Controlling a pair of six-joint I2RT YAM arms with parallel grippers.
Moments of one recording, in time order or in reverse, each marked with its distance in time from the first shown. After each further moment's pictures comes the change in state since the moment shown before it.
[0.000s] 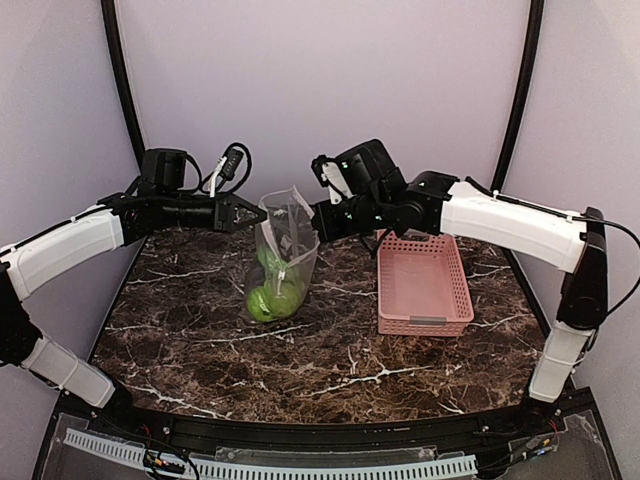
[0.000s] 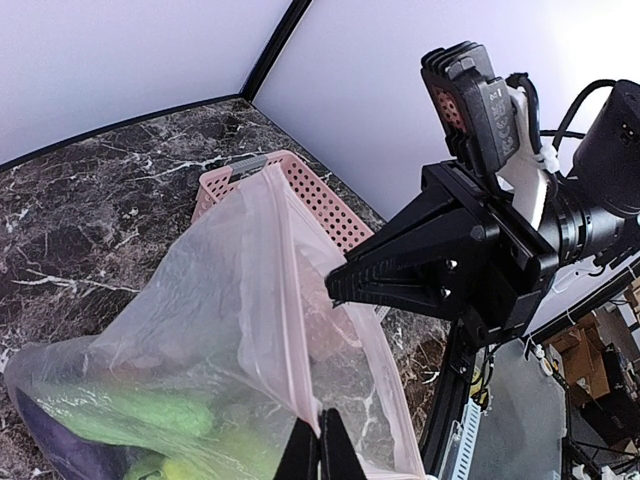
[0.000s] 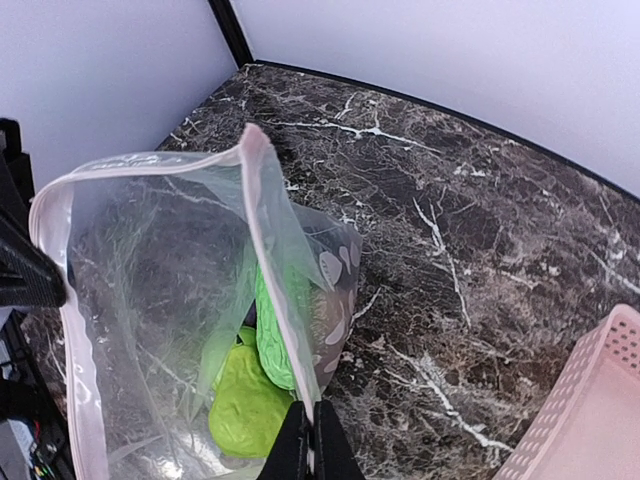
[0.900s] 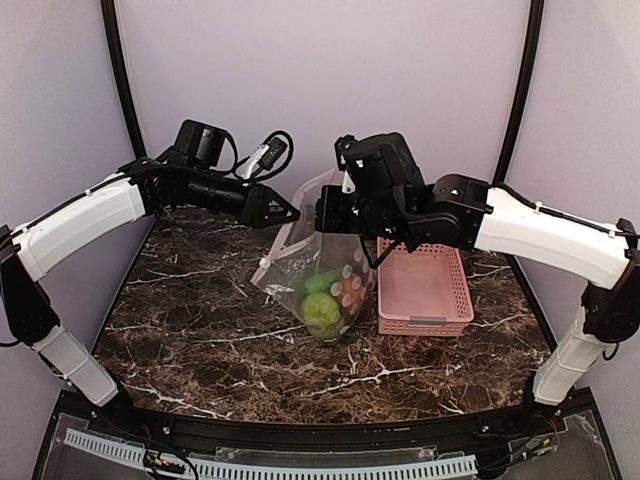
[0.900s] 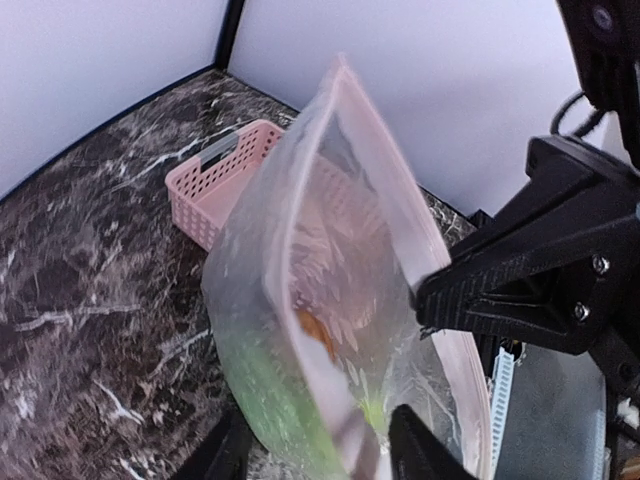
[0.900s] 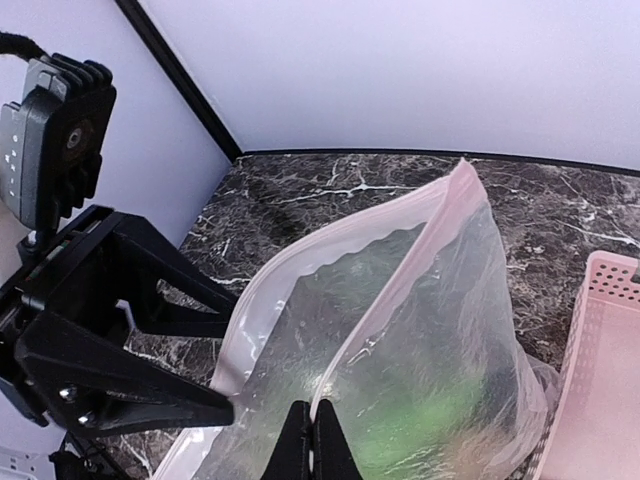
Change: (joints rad) left arm -0.169 0.164 0.351 -0.325 -0.114 0.219; right arm 0.163 -0.152 -0.040 0.026 0.293 0.278
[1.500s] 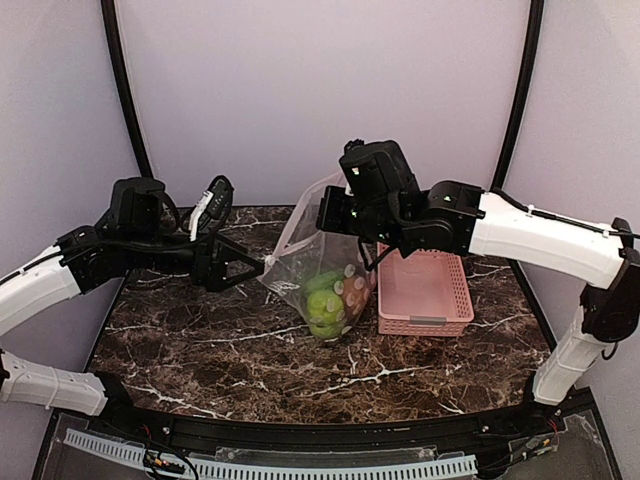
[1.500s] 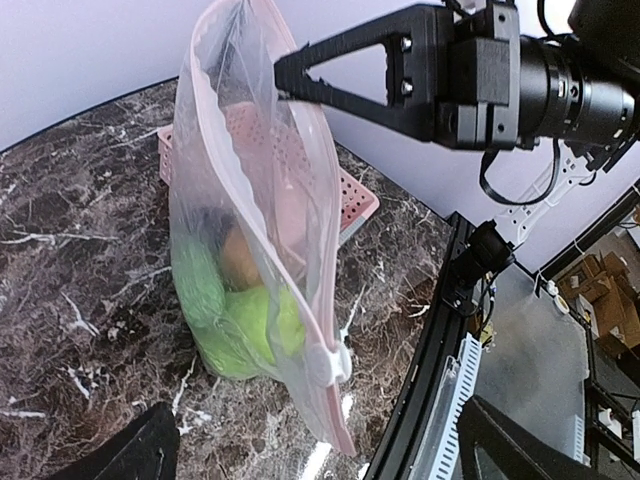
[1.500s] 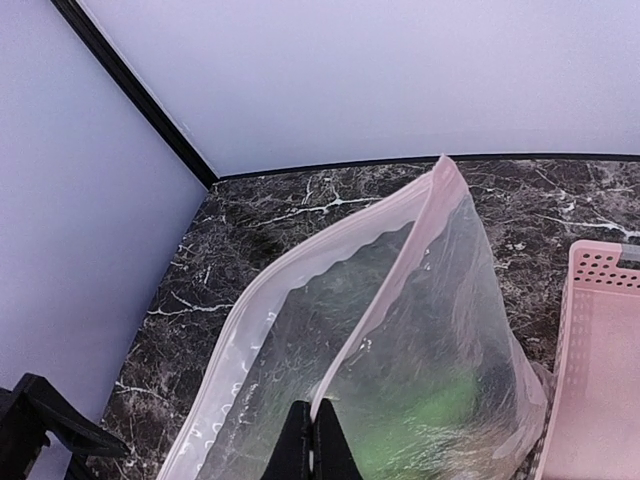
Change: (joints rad) left arm -0.060 -0.504 -0.520 0.153 -0.116 -0.165; right arm -0.010 0.008 -0.043 0.042 0.101 0.085
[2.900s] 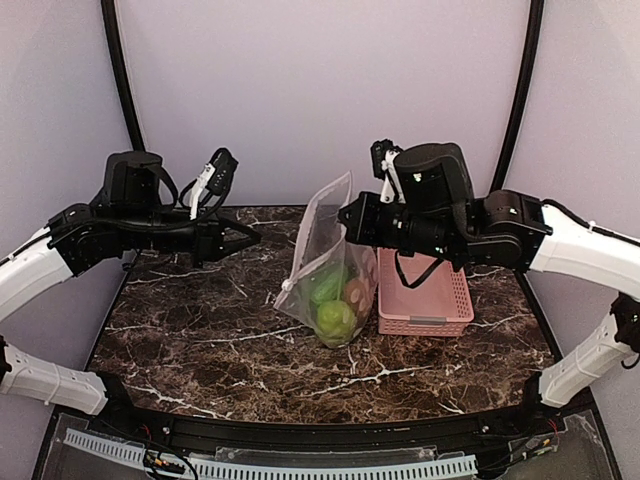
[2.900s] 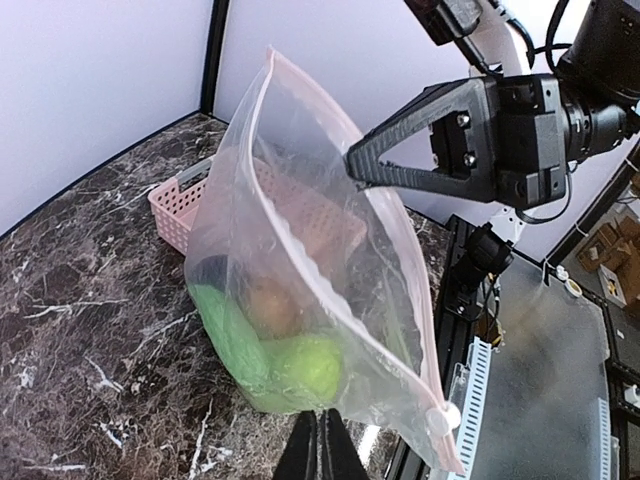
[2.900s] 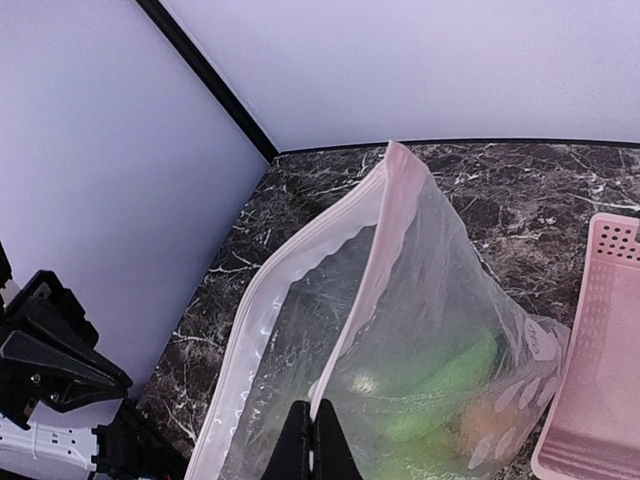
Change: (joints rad) left arm -0.078 0.044 0.150 -0.067 -0.078 0.097; right arm 0.065 -0.239 -0.158 -0.014 -0.085 0.011
